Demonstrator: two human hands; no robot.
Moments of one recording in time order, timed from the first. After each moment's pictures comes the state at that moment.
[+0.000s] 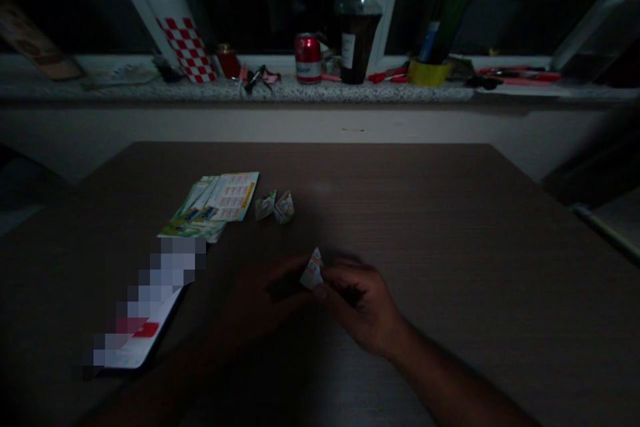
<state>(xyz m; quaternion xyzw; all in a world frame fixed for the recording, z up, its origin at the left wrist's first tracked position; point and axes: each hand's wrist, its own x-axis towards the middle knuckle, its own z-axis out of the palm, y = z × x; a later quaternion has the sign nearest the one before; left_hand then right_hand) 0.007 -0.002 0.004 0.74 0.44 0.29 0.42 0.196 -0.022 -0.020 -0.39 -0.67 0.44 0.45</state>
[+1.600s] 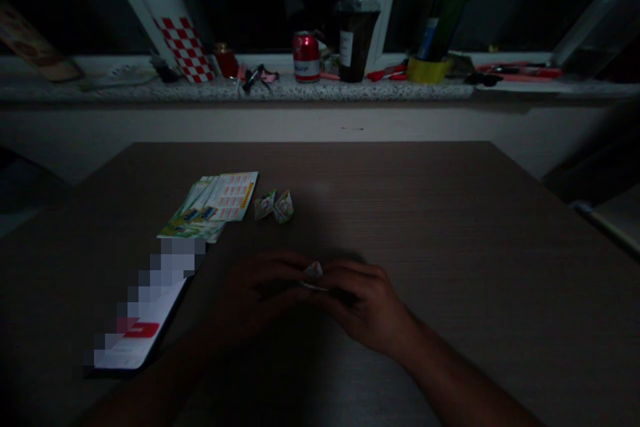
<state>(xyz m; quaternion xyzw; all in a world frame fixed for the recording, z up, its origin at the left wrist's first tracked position) 0.002 0.002 0.006 0.74 0.35 0.38 0.43 0.202 -0.019 -0.011 -0.34 -0.78 0.28 0.45</state>
